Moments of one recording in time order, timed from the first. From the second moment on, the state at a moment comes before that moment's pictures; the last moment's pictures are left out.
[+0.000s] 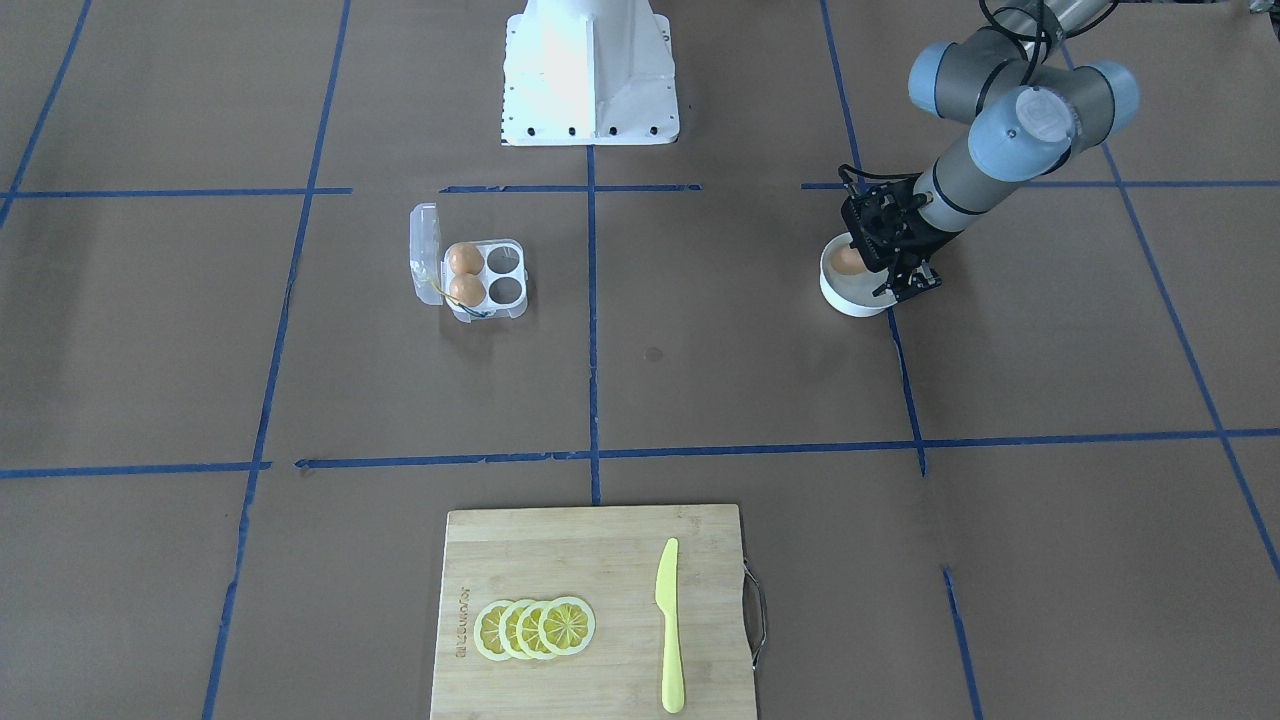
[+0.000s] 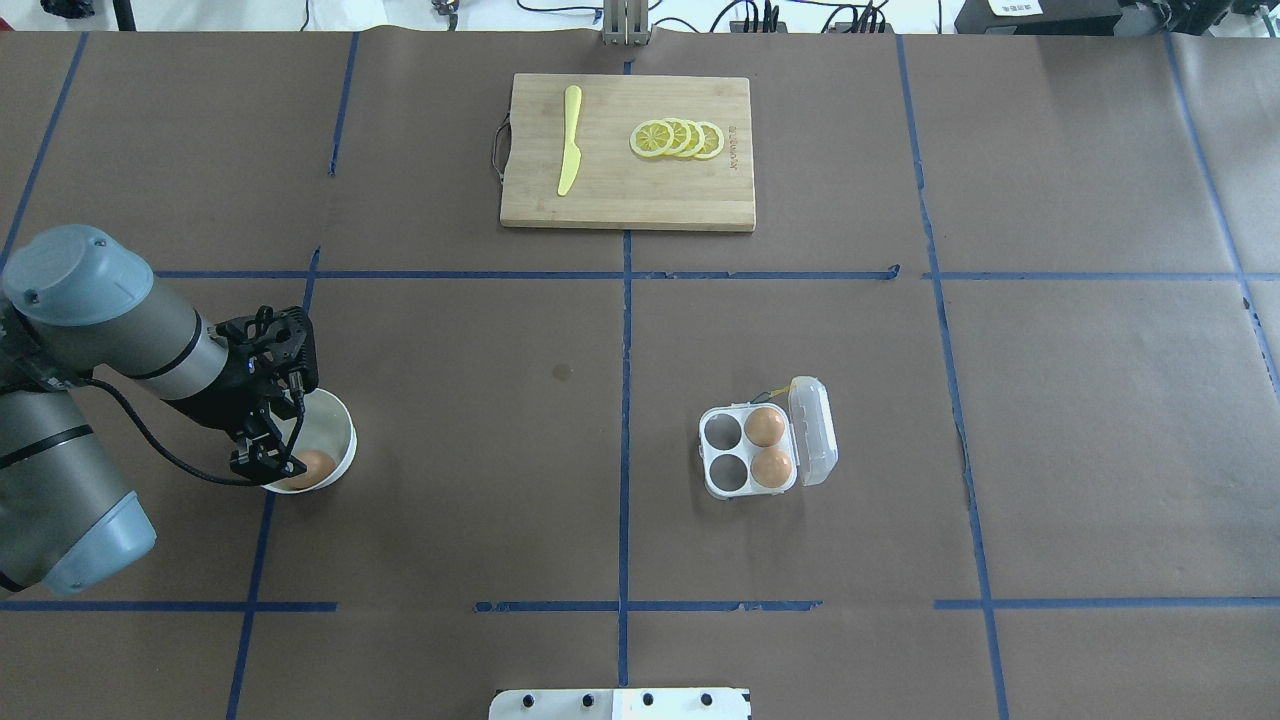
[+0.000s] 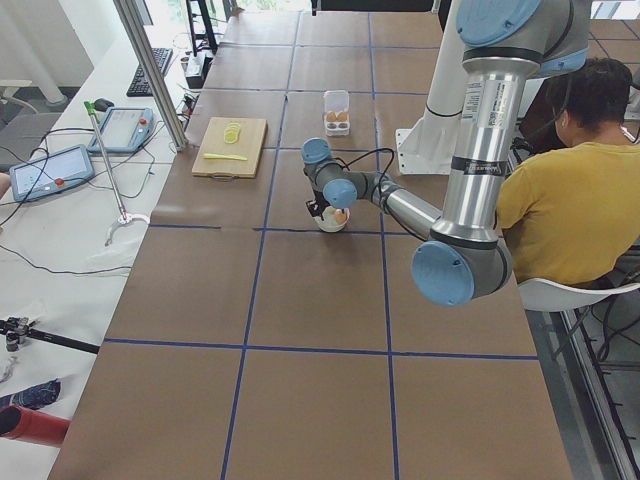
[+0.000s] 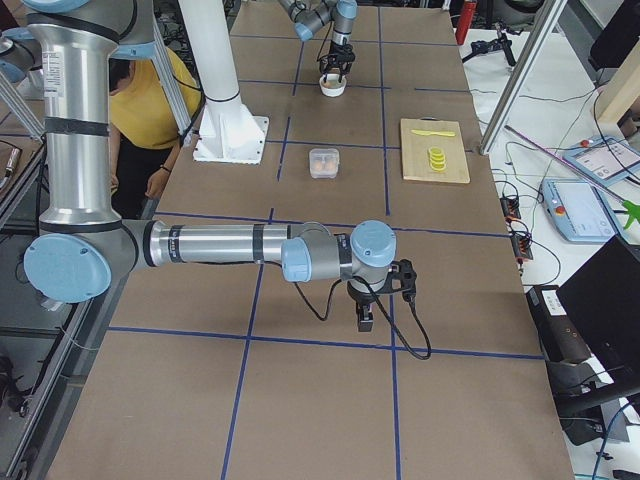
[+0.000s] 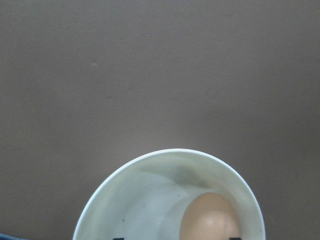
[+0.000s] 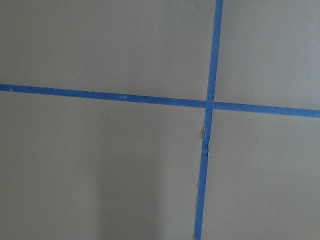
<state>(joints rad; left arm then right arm) -0.70 -1.72 -1.81 -1.88 -2.22 0.18 1.49 -1.61 1.65 -1.49 2.40 0.06</state>
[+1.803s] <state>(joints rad) -0.67 -1.72 -1.79 -1.88 -2.22 0.18 1.50 -1.61 1.65 -1.48 2.40 0.06</state>
